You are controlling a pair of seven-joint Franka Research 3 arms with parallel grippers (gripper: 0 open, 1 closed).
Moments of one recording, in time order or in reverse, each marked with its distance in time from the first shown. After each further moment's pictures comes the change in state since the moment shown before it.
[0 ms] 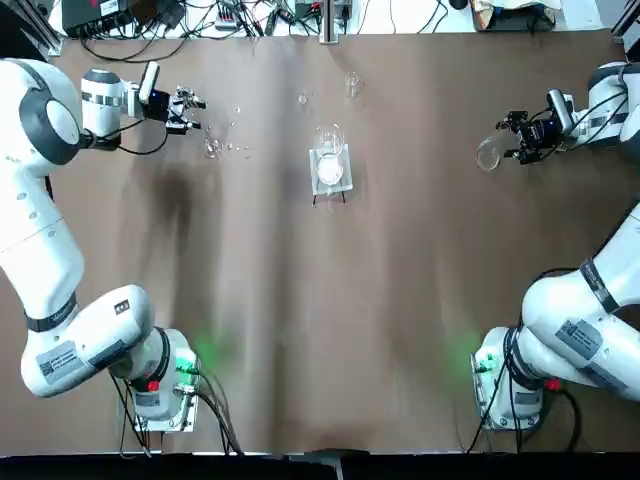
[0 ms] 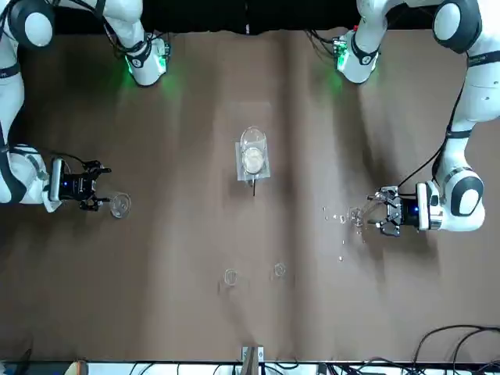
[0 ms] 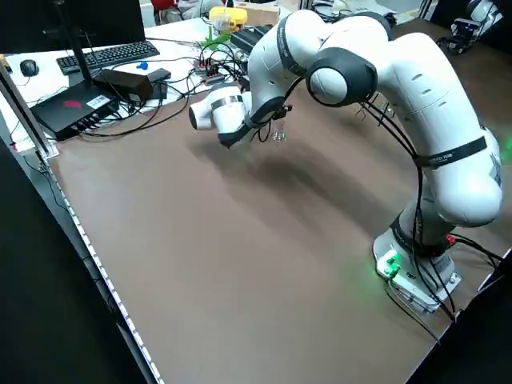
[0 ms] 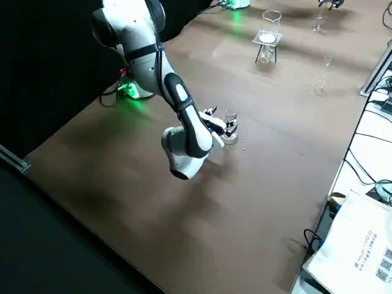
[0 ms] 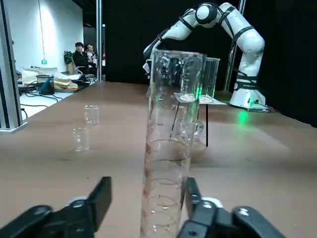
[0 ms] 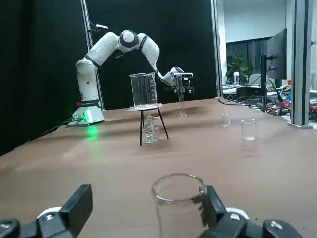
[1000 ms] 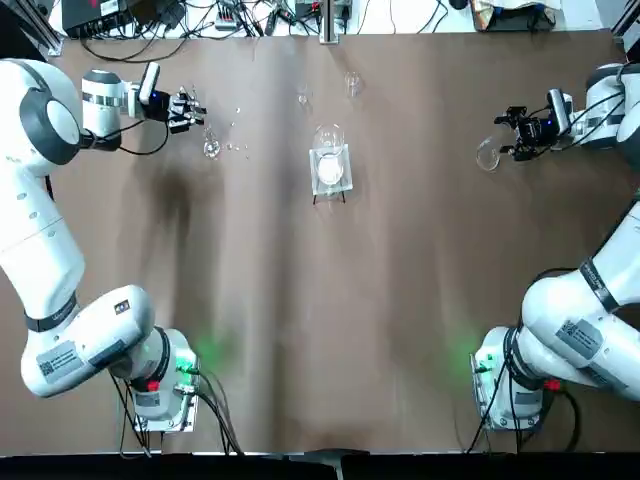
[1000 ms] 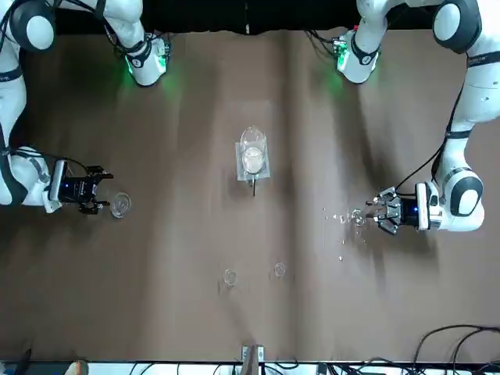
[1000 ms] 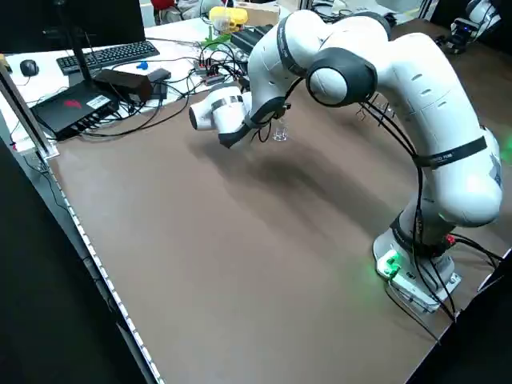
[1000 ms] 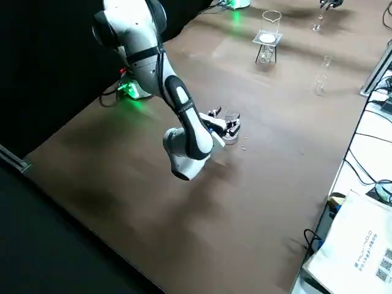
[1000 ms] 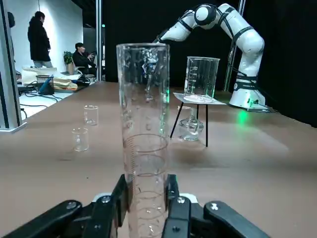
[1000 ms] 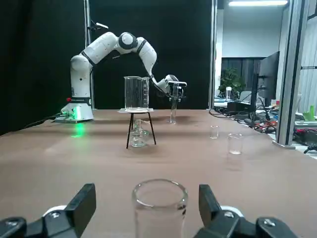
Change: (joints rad) left arm 0.000 0.001 0.000 -0.001 0.000 0.000 0.001; right arm 0.005 0.017 0.001 0.012 0.051 0.002 -0.092
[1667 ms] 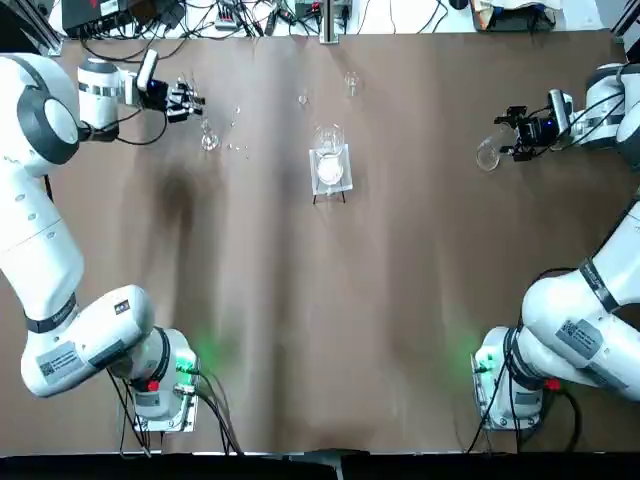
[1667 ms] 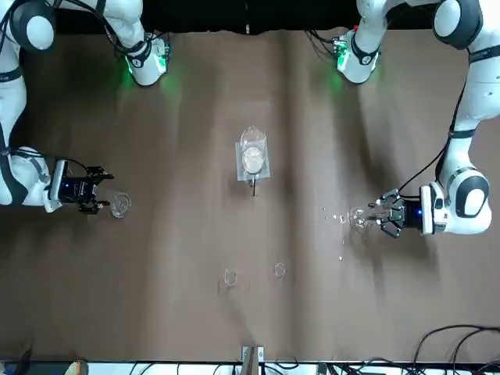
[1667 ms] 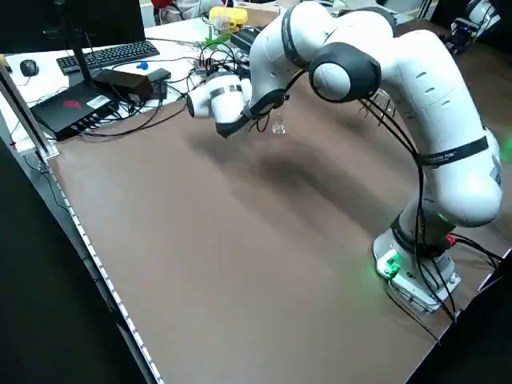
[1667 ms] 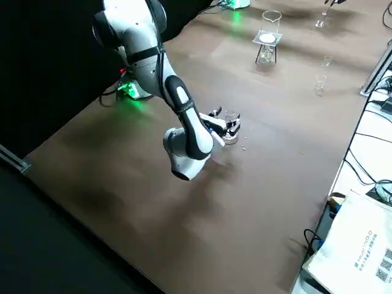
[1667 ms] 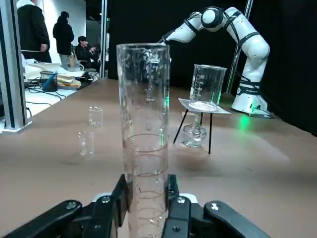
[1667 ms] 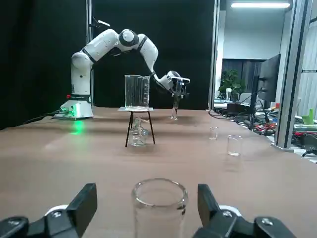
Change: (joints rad) left arm -0.007 -0.034 -0.014 0.035 0.000 0.000 -0.105; right arm 0.001 0.000 0.000 0.000 0.000 0.004 -0.026
